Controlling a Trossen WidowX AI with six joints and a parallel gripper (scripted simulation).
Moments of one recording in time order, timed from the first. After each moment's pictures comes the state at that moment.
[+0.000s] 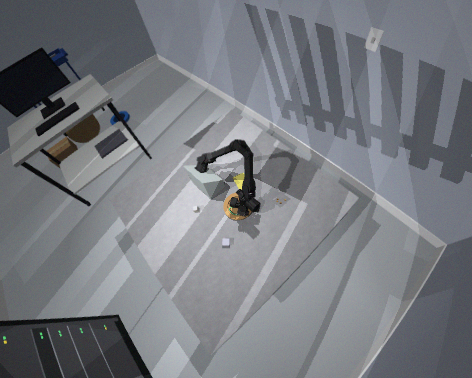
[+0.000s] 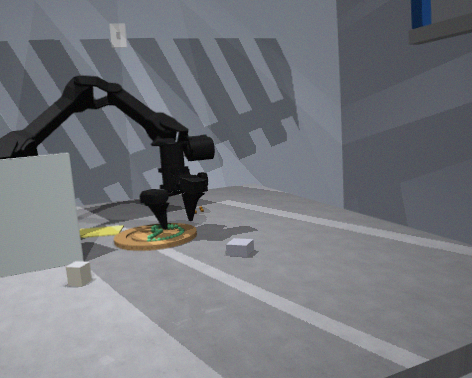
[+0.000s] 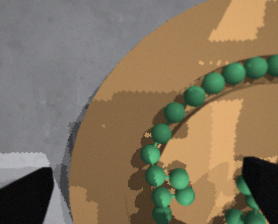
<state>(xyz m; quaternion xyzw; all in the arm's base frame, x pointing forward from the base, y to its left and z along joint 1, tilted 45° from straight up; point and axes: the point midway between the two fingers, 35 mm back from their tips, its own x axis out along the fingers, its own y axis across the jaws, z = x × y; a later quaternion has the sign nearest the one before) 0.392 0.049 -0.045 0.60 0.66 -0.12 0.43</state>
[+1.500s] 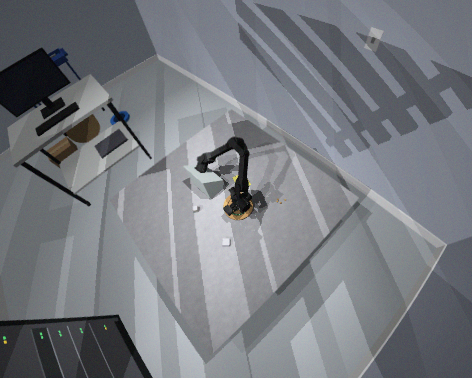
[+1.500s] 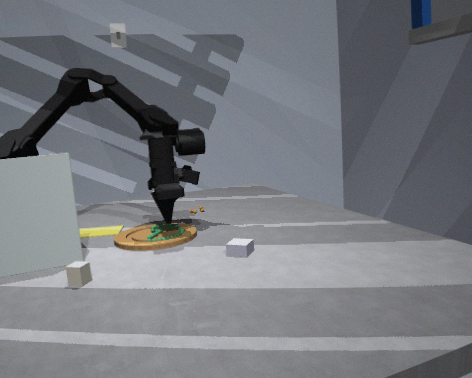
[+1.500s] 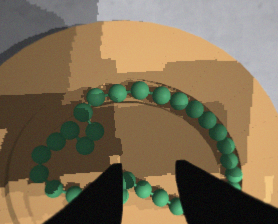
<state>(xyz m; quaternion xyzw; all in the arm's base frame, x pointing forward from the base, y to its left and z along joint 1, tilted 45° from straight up) 0.355 0.021 -0.052 0.35 0.64 0.19 0.66</state>
